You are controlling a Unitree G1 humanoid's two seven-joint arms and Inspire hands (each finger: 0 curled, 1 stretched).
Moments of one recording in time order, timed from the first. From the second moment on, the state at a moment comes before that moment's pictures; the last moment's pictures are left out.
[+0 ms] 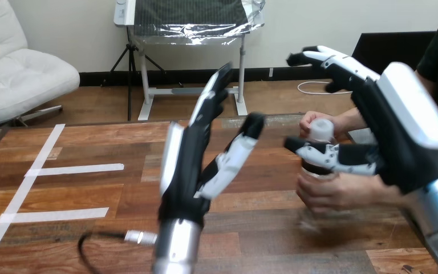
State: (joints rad) left arm 0.07 -0.04 -0.34 0.00 0.25 -0.41 0.28; right arm 0.06 -0.43 -0.03 -0.50 -0.40 -0.17 0.11
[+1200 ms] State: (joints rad) left arm 0.27 -0.01 -0.33 -0.10 0.32 -0.66 0.40; right arm 0.22 -0.15 0.18 -0.30 -0.34 -0.41 -0.06
